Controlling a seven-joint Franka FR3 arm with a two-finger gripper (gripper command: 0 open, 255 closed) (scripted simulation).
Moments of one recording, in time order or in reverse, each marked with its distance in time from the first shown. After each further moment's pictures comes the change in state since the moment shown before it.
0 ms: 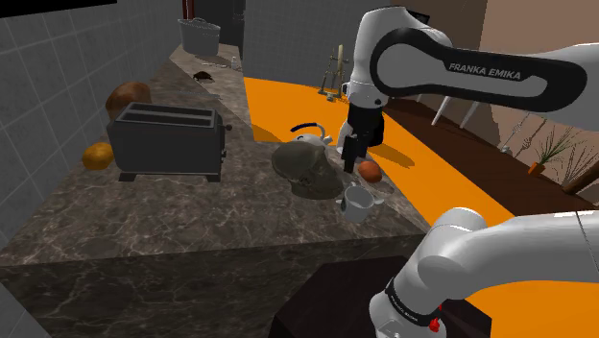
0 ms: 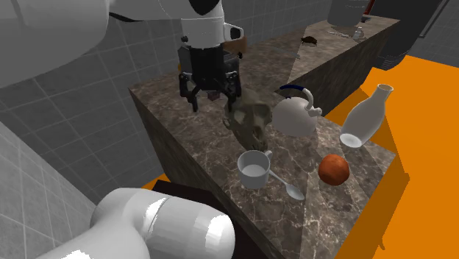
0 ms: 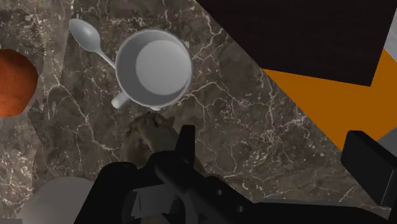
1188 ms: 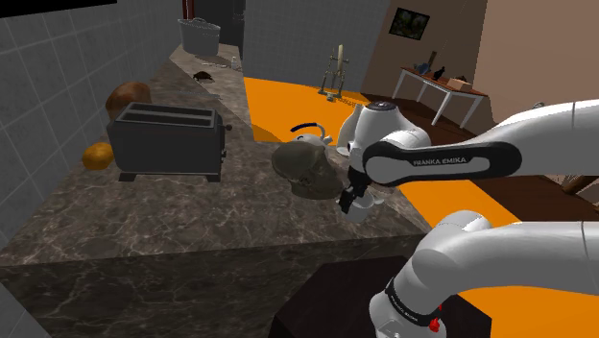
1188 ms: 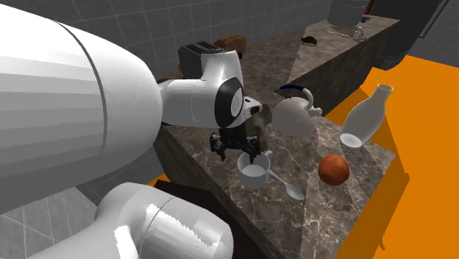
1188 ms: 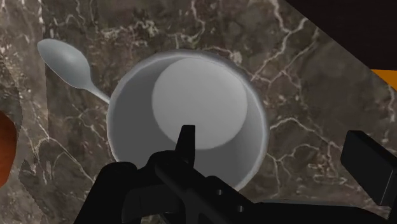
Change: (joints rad) arm -0.136 -0.050 -0.066 -0.512 -0.163 0.576 0.064
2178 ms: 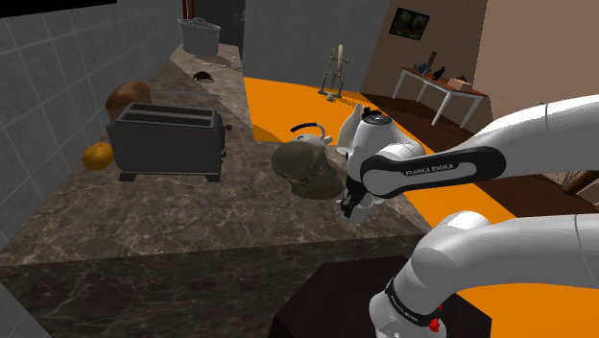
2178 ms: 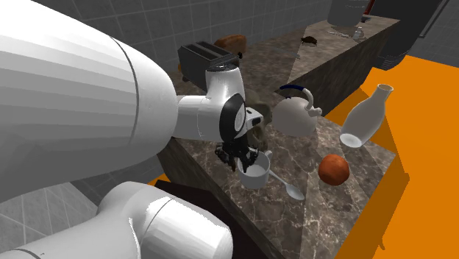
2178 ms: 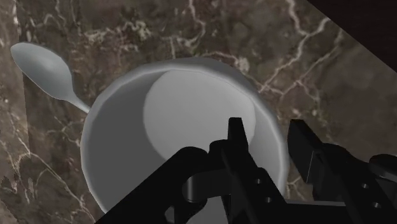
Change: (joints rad) arm -0.027 0.070 -0.014 -0.059 -0.033 0.134 0.007
